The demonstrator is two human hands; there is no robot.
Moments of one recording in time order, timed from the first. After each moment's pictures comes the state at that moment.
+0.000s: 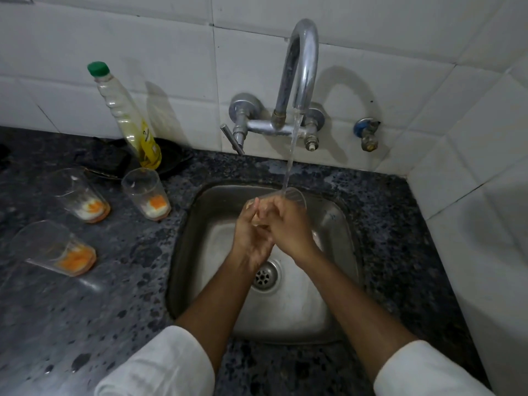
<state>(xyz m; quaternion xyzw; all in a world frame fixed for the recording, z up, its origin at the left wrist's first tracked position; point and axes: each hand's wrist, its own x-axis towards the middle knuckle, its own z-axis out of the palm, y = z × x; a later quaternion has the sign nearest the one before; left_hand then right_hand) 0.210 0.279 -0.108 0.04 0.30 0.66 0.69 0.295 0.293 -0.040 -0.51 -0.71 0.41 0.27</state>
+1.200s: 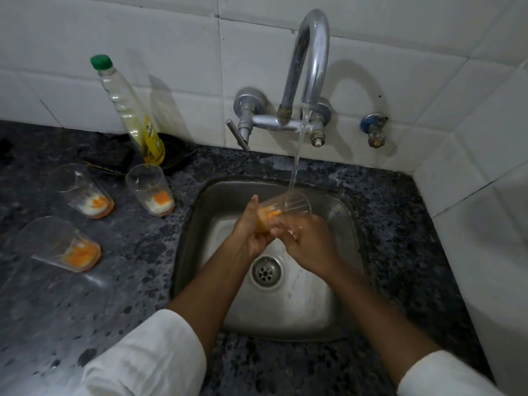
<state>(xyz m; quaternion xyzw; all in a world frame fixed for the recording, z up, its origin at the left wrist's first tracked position) 0.199 0.290 -0.098 -0.03 0.42 0.55 0.72 0.335 0.293 -0.065 -0.38 -0.87 0.21 0.23</state>
